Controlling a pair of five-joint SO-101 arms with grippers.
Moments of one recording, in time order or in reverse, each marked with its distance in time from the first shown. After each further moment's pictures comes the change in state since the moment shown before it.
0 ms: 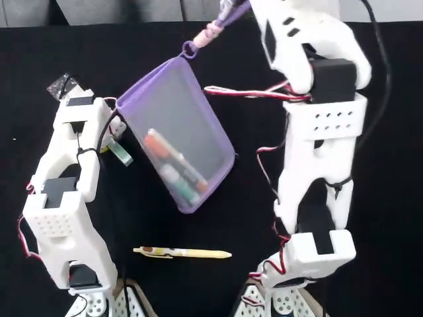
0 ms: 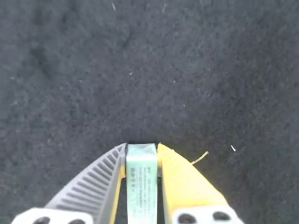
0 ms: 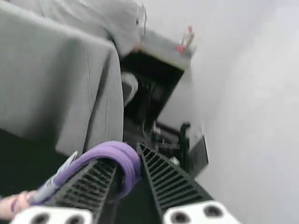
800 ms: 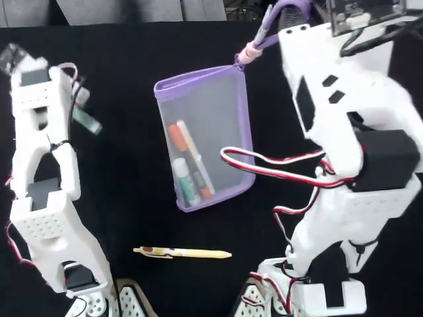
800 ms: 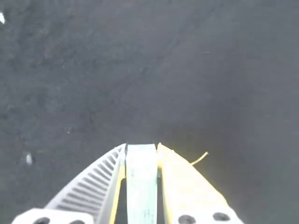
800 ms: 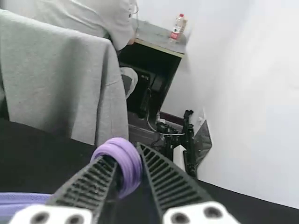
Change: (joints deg) left arm -8.0 -0.2 -25.7 16.1 0.8; right arm 1.2 -18.4 0.0 18.9 -6.8
